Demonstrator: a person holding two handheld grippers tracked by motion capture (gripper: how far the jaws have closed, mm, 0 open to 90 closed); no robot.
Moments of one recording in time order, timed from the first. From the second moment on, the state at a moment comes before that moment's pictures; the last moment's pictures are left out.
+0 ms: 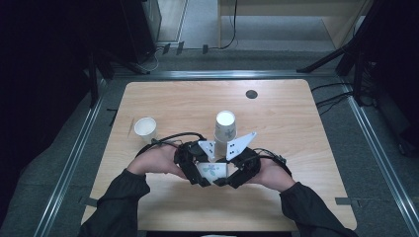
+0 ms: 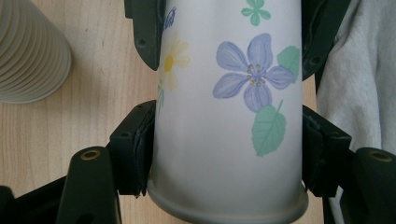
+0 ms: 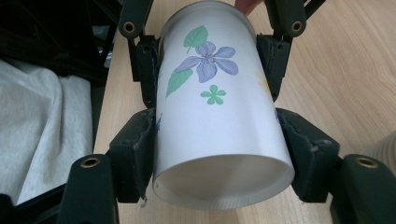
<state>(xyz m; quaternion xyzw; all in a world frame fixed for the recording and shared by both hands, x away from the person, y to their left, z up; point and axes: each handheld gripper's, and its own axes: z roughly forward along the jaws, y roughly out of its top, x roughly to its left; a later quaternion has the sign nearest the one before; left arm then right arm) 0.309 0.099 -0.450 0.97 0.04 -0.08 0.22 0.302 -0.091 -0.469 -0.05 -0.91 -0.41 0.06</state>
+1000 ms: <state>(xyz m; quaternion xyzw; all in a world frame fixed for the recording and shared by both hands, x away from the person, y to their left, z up) 0.311 0.137 -0.445 0.93 0.10 -0.06 0.34 0.306 -0.114 -0.455 -0.07 -0.89 -0.44 0.04</state>
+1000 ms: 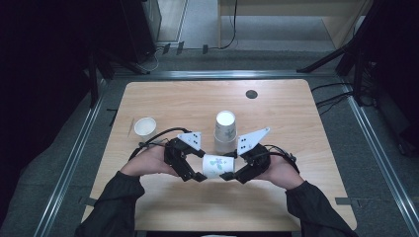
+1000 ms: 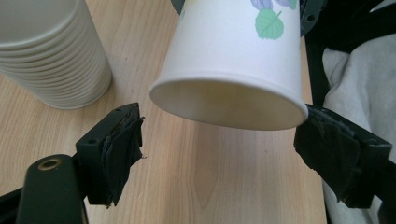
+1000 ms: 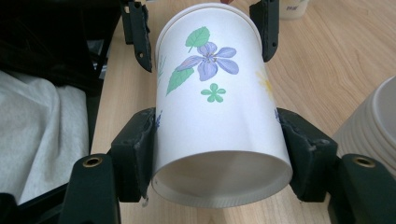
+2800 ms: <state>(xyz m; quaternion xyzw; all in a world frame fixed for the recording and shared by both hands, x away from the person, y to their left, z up) 0.303 0.137 -0.425 0.94 0.09 -0.04 0.33 0.306 -0.106 -0.460 -0.08 -0.90 -0.44 0.05</state>
